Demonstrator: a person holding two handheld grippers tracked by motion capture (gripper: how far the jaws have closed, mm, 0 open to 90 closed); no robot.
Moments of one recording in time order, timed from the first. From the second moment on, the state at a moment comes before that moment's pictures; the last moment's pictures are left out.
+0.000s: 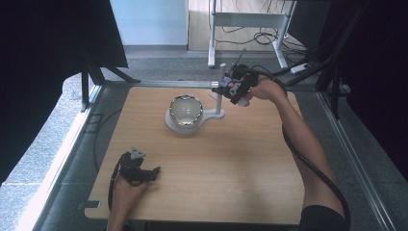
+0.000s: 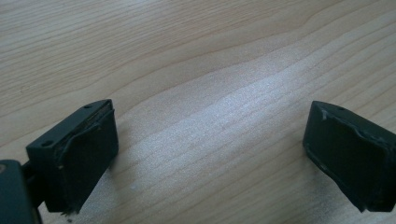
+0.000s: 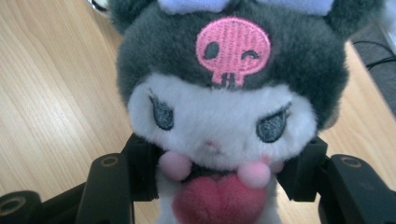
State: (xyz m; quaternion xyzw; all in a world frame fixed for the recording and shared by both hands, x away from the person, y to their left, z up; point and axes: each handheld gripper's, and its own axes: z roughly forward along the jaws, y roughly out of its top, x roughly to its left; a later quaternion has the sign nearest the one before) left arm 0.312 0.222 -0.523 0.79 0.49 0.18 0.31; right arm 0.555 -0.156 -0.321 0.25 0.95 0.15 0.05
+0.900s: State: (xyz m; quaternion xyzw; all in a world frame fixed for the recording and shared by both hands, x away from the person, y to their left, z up) left arm 0.312 0.221 -0.523 0.79 0.49 0.17 0.31; right arm 0.571 -0.165 -0.384 0.29 0.94 0.16 0.07
